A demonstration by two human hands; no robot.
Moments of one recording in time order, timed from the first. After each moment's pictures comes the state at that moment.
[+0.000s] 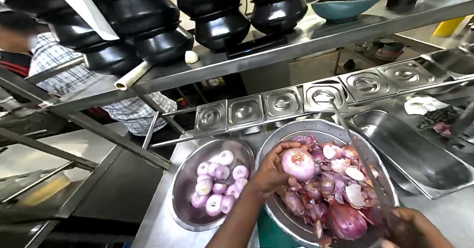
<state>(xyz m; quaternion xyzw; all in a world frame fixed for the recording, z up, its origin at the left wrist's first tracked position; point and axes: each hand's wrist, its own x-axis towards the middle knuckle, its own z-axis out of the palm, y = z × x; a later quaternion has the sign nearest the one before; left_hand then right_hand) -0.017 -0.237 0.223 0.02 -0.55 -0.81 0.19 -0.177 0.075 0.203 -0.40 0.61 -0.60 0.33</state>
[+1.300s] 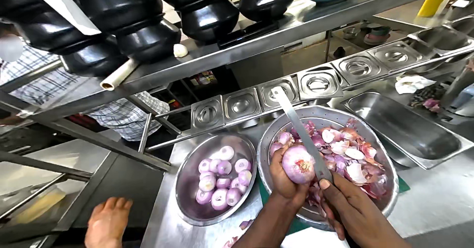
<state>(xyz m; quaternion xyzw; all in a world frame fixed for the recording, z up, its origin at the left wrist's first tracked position) -0.030 -0.161 0.242 0.21 -0.22 -0.90 0.32 -0.104 -0.020 0.227 -0.37 0.60 -0.58 0.40</state>
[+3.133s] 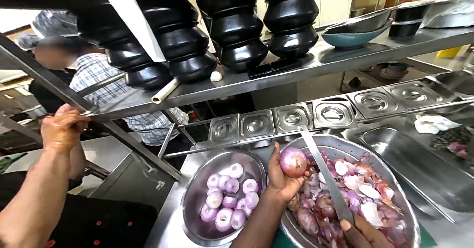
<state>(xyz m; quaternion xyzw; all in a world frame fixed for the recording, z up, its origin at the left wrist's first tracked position) -0.041 -0.232 0.251 0.25 -0.19 -0.91 0.28 -0.116 -0.006 0.221 -0.32 0.59 -0.57 0.47</state>
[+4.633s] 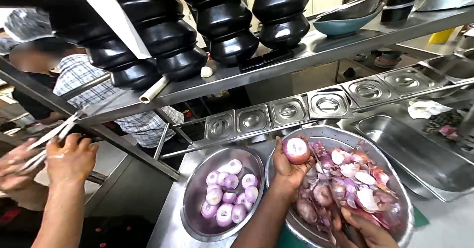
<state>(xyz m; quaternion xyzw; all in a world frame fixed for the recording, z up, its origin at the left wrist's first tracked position) -0.068 -0.224 0.251 0.29 -0.19 -0.89 0.30 -0.114 -0.008 0.207 -0.14 0.26 -0.66 0.69</state>
